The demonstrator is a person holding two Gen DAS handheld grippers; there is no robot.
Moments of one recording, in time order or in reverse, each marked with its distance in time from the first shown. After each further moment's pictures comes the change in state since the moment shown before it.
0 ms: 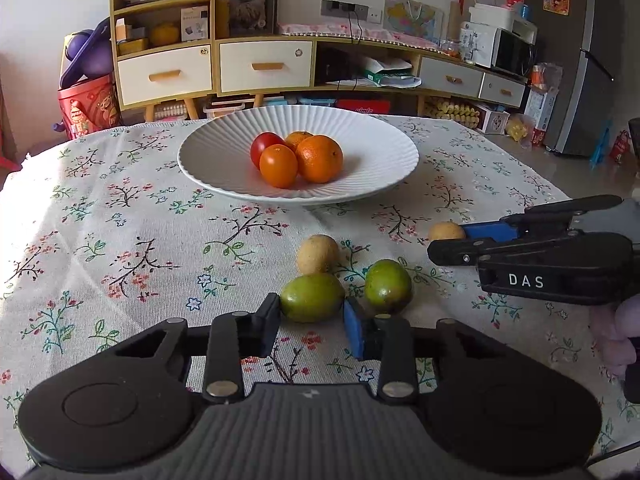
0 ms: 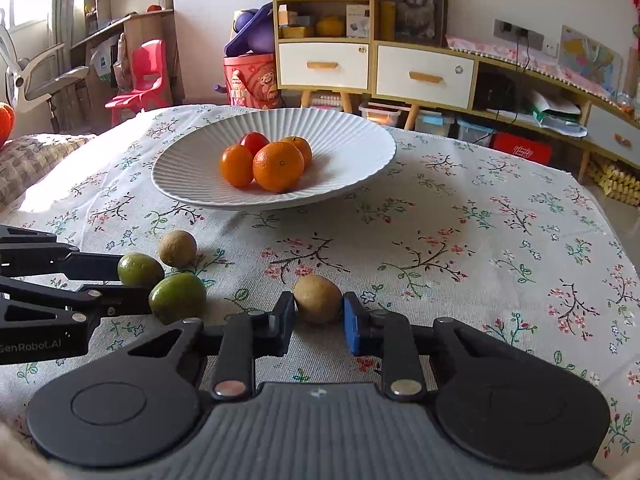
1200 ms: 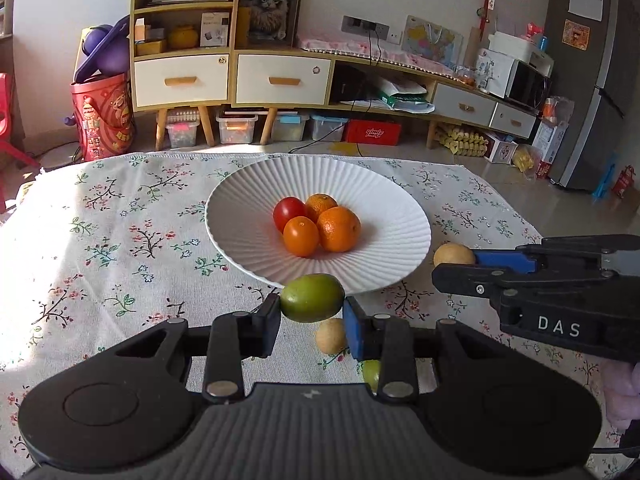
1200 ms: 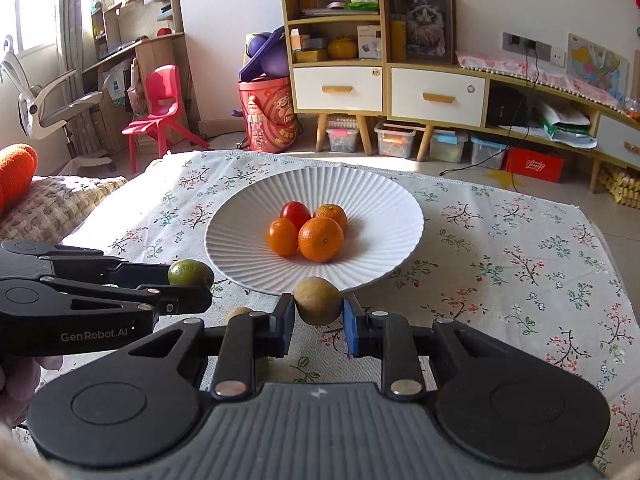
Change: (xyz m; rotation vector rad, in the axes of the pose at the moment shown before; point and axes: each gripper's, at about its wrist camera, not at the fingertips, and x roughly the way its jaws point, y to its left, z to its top) left arm -0.016 0.018 0.053 -0.085 -0.014 -0.002; right arm -0.022 0.018 0.048 0.028 -0.040 0.048
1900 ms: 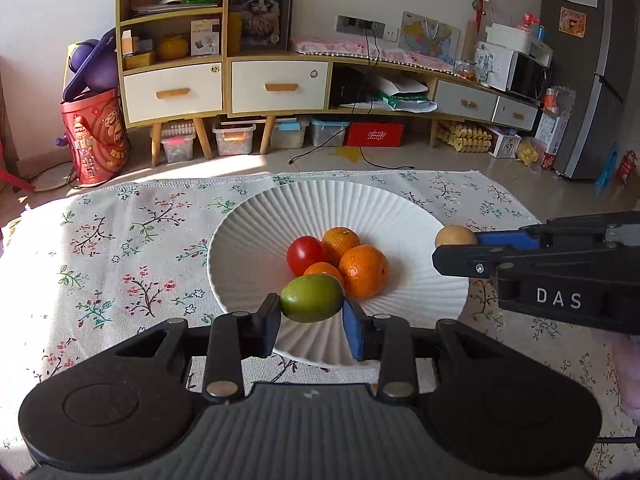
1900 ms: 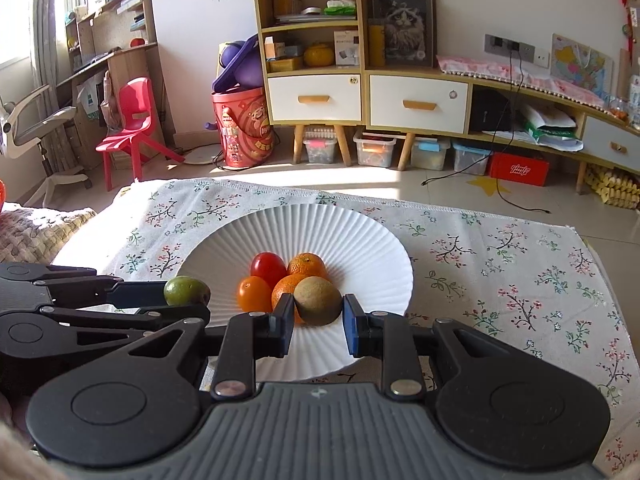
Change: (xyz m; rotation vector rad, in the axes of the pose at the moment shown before) left arm 0.034 0.010 0.030 0.064 -0.004 0.013; right arm 0.031 -0.009 0.026 0.038 -0.002 -0.057
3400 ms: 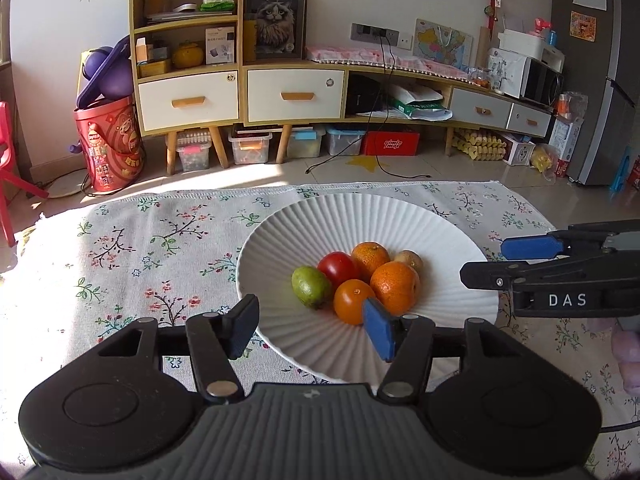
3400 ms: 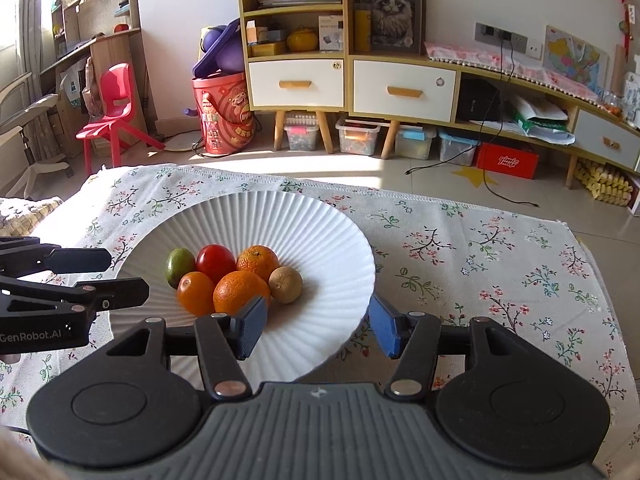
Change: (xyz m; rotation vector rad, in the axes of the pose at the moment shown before) left arm -0.001 0.013 0.007 -0.010 -0.031 0.038; right arm 0.010 -0.024 0.004 -0.008 0.032 -0.035
